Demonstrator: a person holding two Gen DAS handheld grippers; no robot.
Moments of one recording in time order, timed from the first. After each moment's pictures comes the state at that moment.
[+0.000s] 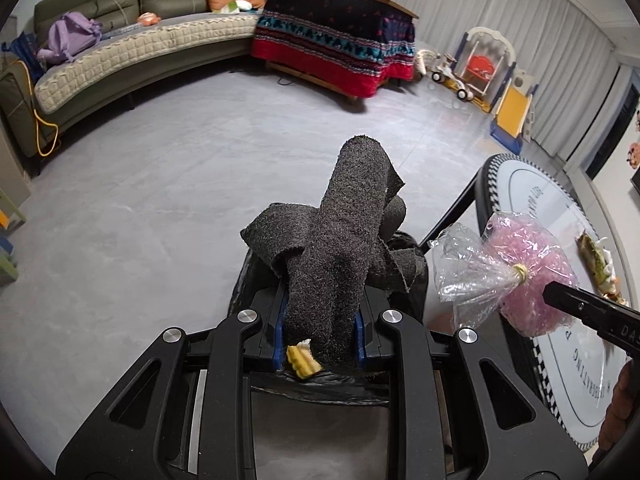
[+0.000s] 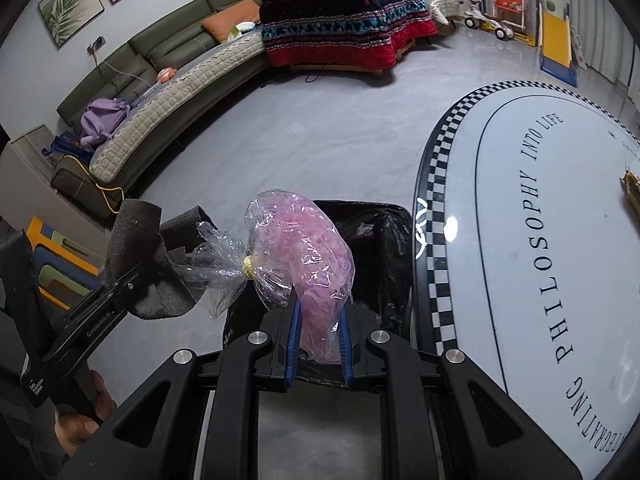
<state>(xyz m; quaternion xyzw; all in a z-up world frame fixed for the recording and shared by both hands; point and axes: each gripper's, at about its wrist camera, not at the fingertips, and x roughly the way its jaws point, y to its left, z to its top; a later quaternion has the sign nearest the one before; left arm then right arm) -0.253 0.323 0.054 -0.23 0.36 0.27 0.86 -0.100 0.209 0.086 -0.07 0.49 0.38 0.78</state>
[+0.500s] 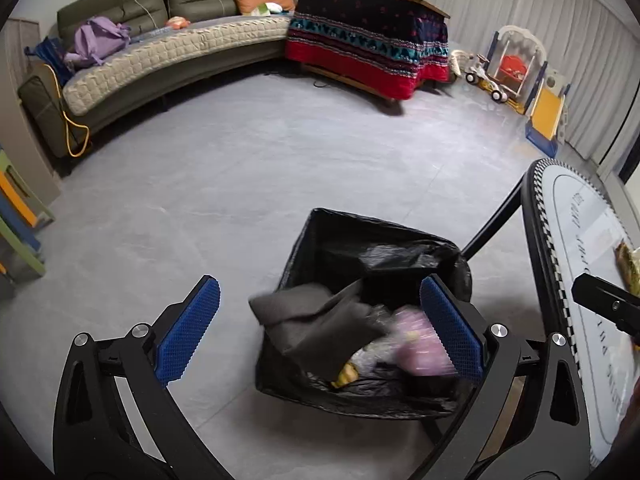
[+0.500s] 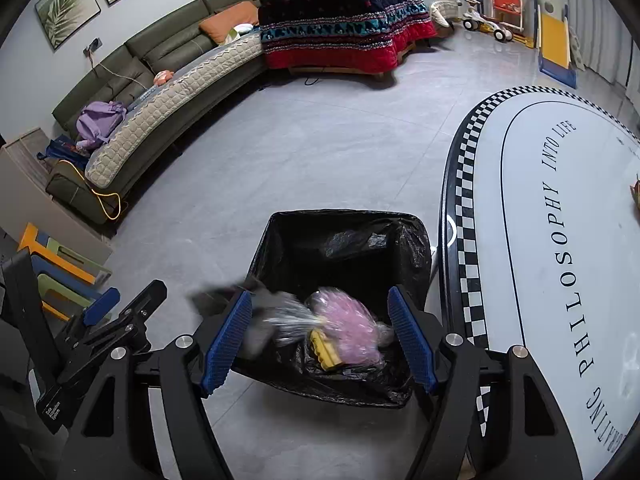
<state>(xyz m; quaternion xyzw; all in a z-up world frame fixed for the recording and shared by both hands) -0.257 0.348 0.041 -0.21 0.37 0.32 0.84 -0.100 0.235 0.087 -0.06 0.48 0.37 0.79</state>
